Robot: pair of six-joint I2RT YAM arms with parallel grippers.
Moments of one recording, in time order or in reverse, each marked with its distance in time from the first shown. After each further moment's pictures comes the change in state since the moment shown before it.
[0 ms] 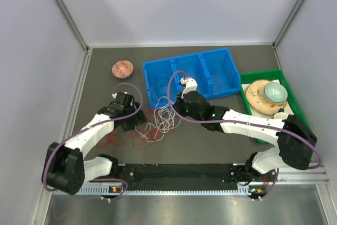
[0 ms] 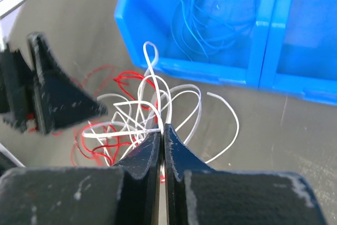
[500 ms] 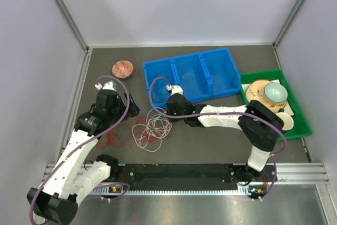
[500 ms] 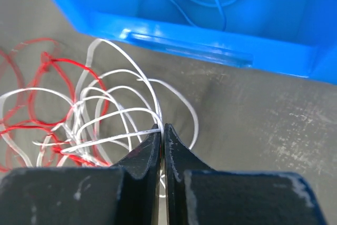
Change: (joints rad) left arm 0.001 -0.307 0.211 -0.238 -0.140 0.105; right arm -0.006 0.372 0.123 -0.021 -0.093 0.033
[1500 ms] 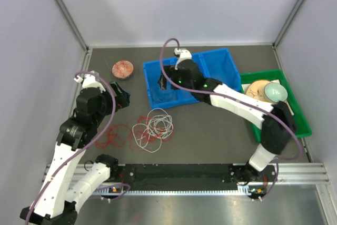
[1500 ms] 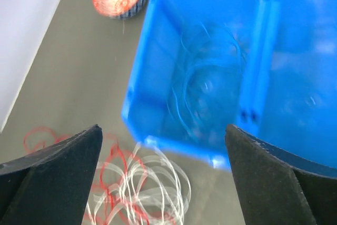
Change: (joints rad) left arm 0.000 -0.090 0.196 0.003 -0.117 0.036; right arm -0.156 -0.087 0.369 -0.158 -0.005 -0.114
